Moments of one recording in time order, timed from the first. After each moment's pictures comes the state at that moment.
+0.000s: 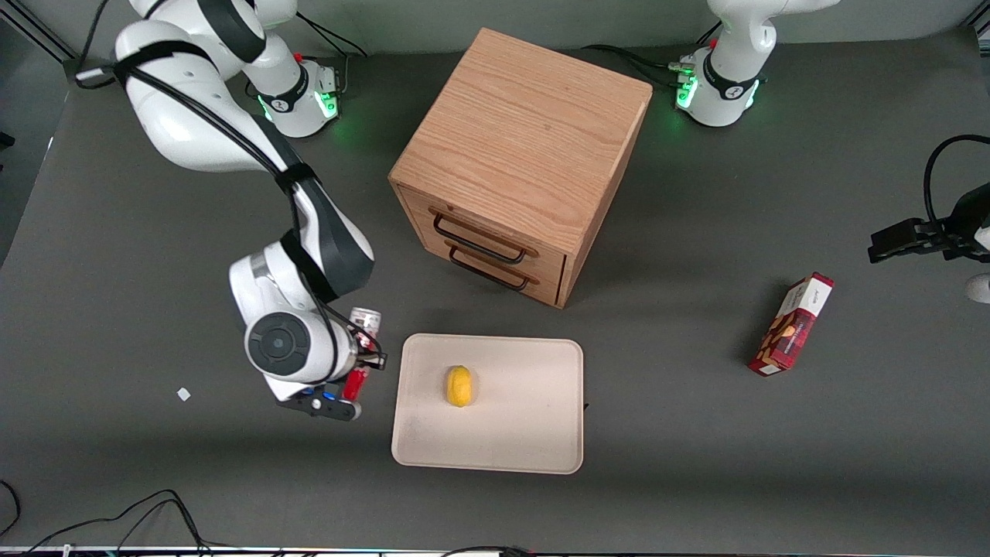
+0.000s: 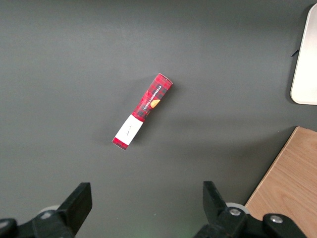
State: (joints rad) arm 0.21 0.87 0.27 -1.07 -0.22 1.78 0.69
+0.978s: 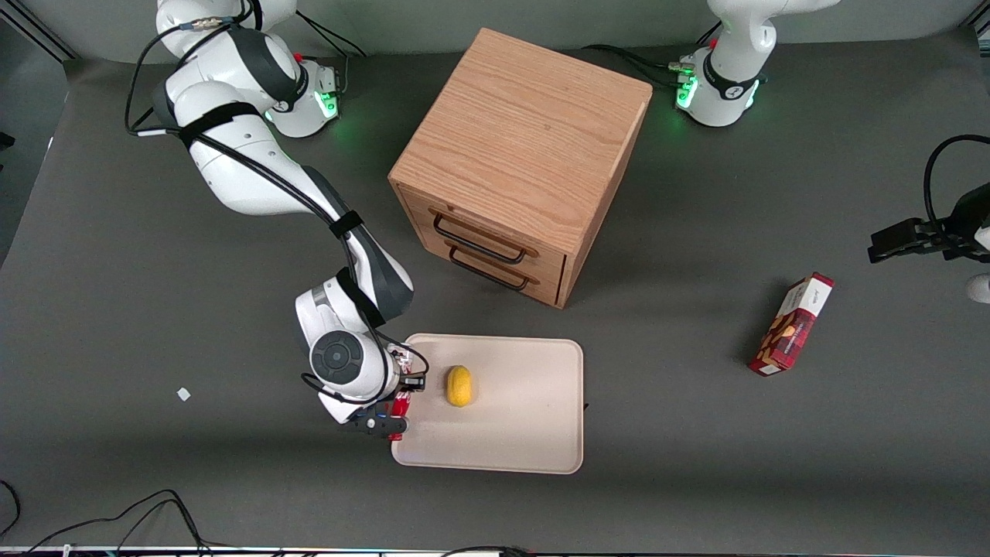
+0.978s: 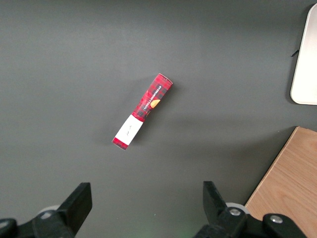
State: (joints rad) arm 0.27 1.04 0.22 -1.05 -0.22 2.04 0.55
